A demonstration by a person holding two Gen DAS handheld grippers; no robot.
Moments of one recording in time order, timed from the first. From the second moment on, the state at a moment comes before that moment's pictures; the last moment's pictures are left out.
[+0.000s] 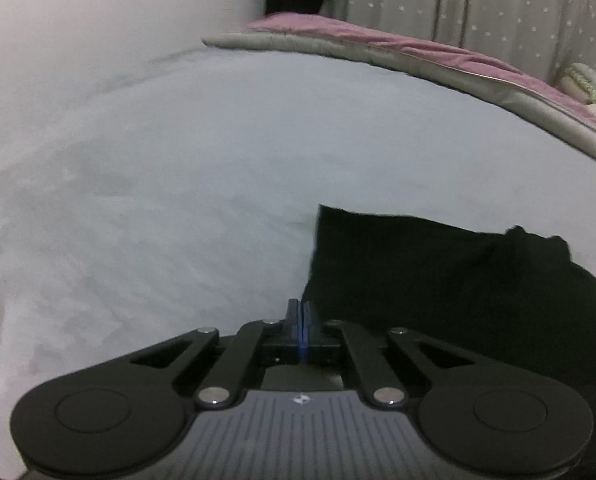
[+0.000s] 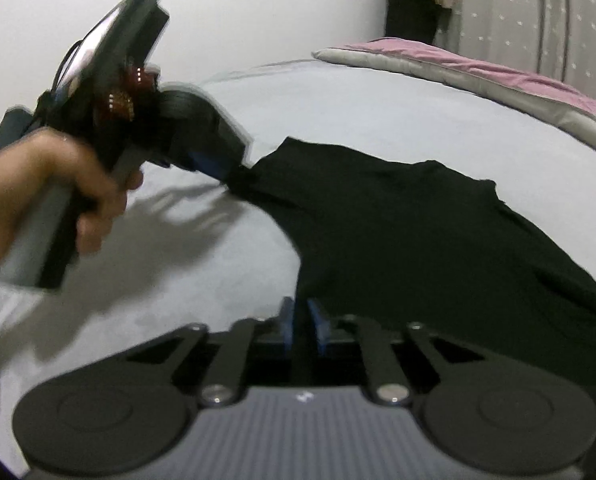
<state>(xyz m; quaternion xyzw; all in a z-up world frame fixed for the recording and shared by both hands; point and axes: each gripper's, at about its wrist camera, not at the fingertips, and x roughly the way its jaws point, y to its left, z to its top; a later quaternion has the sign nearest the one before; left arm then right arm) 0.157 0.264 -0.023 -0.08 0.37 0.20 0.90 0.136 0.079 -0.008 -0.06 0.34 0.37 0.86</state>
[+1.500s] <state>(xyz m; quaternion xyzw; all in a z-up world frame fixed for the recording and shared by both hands) 0.217 0.282 -0.053 -0.26 0.32 0.01 0.91 0.340 -0.011 -0.039 0.33 0.42 0.29 0.79</state>
